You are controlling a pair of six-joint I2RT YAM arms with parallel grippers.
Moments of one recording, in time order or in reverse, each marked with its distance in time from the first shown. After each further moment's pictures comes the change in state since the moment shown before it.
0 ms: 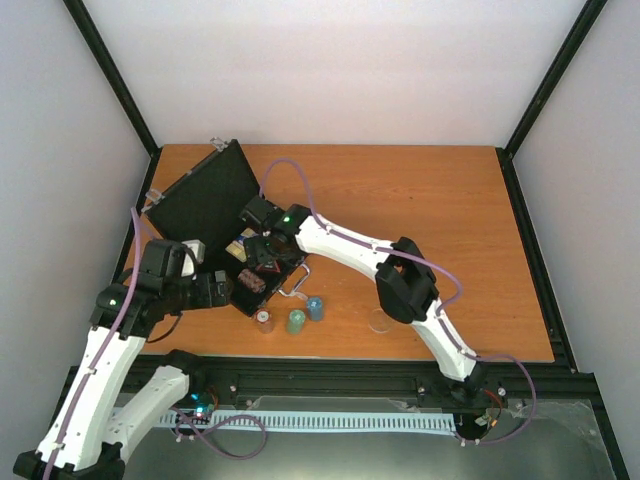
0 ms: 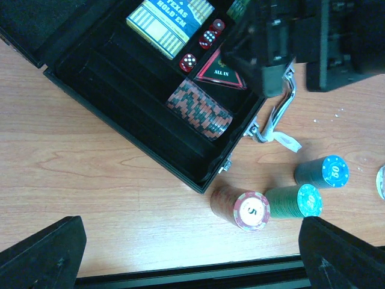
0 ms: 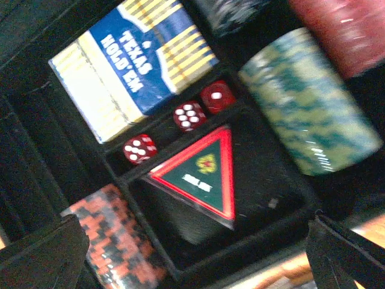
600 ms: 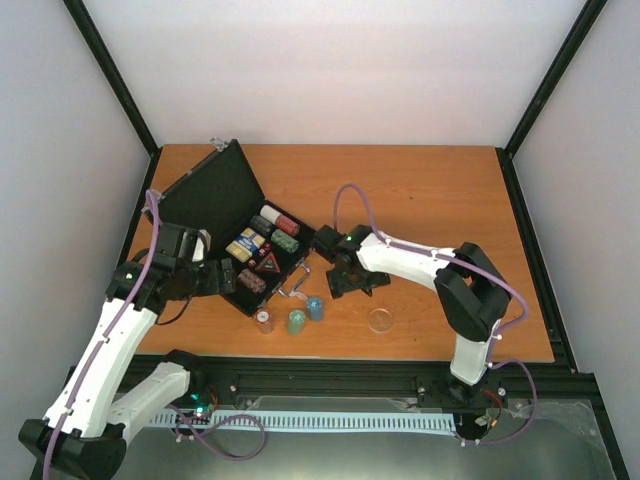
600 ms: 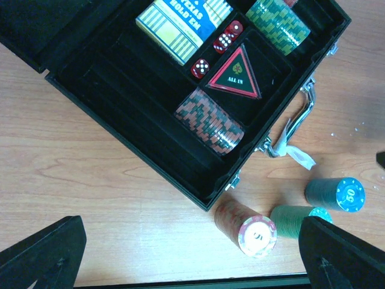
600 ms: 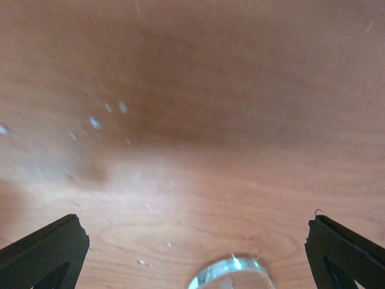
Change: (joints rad) left arm 0.000 0.129 0.019 0.046 -0.034 -0.039; right arm -0.124 -0.482 -0.756 -0.121 0.215 -0.032
